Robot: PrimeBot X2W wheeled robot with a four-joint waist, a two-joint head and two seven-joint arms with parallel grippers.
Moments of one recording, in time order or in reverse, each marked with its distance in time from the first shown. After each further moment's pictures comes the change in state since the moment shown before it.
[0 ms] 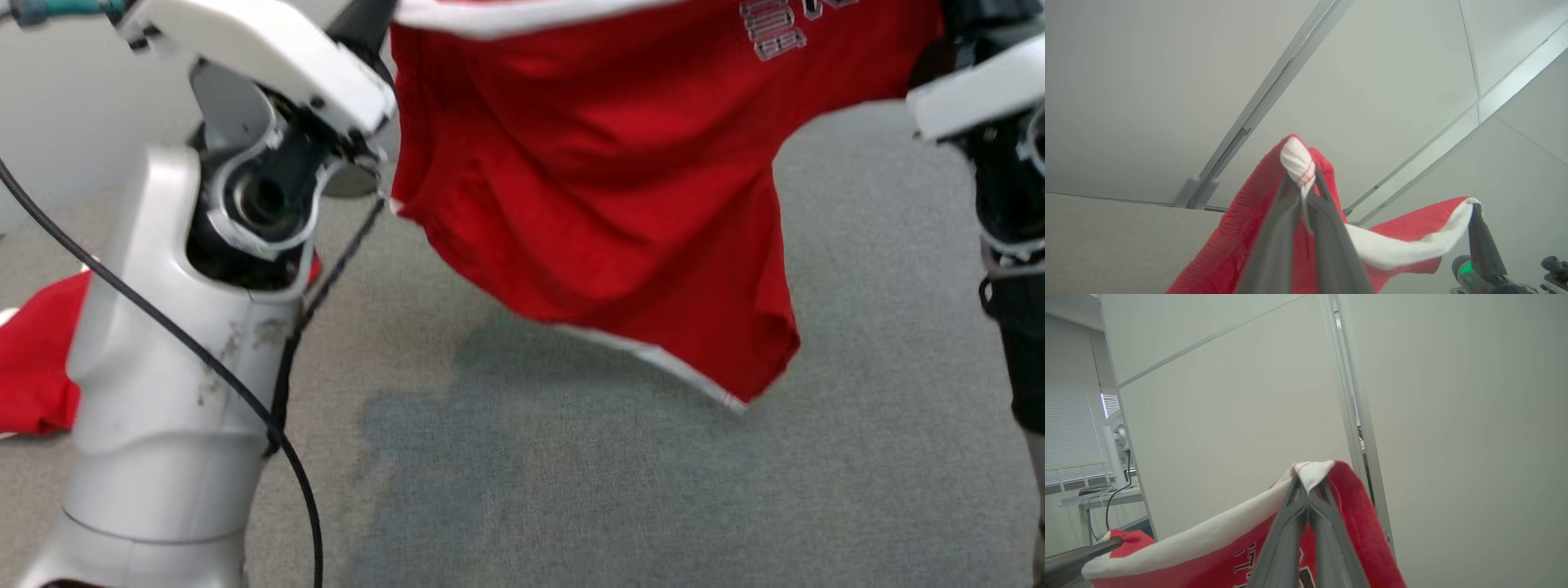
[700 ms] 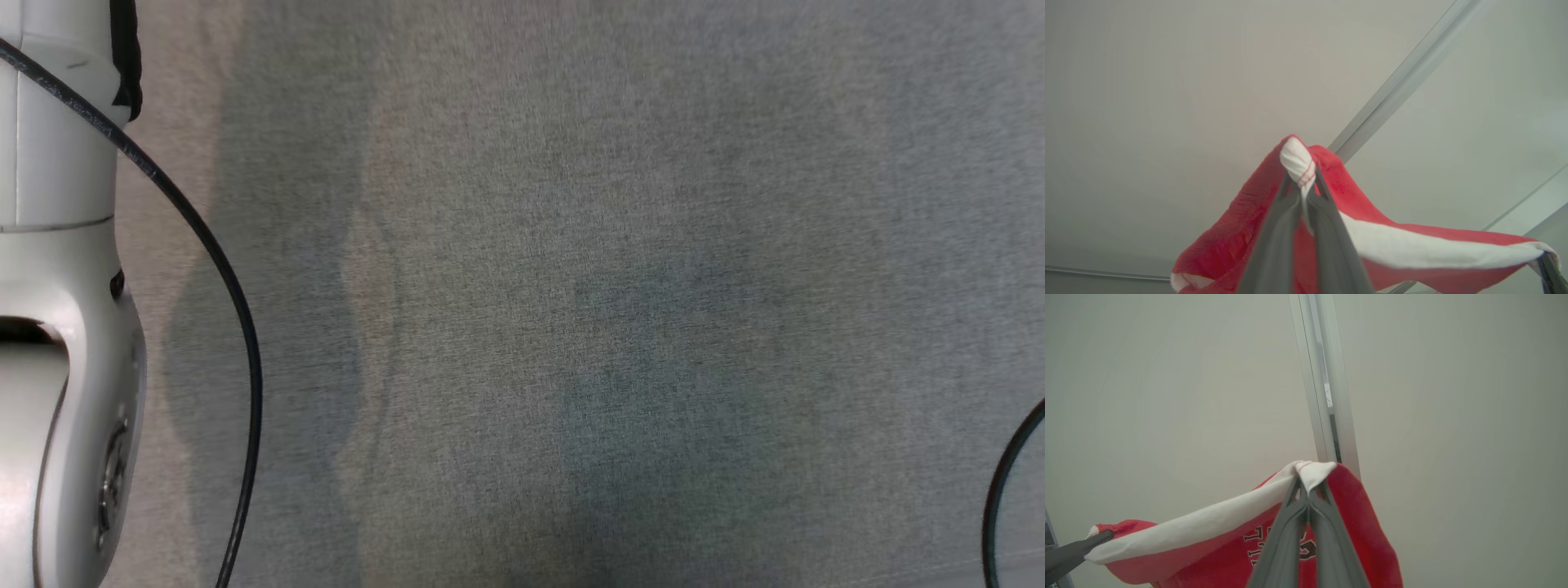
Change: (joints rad) left arm -0.715 0.005 0.028 0.475 0.114 -0.142 -0.326; right arm -0.733 0.049 0.134 0.403 -0.064 0.000 -0.269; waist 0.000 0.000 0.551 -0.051
